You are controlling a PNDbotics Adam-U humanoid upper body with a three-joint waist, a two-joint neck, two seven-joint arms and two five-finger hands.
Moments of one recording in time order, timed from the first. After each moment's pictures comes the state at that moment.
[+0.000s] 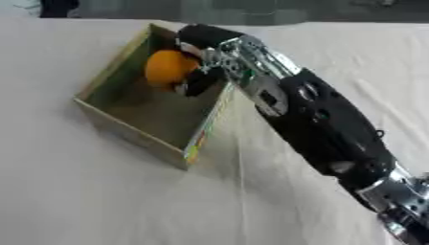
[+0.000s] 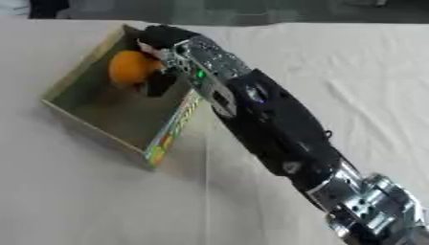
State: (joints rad) left arm -0.43 0.44 0.06 -1.98 -0.01 0.18 0.56; right arm -1.15 -0.21 0.47 -1.18 0.93 0.12 0.54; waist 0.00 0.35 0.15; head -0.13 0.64
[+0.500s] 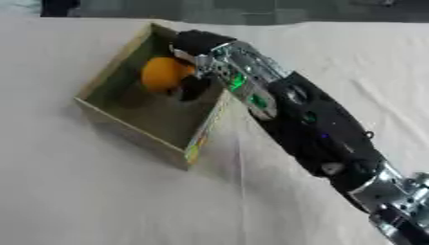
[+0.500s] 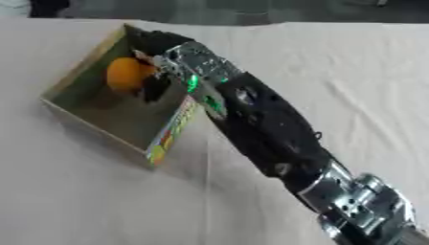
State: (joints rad) left arm -0.43 0.44 0.06 -1.98 -0.01 0.19 0.55; right arm -1.17 -0.17 0.47 -1.12 0.99 0.09 0.53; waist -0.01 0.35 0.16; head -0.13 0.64
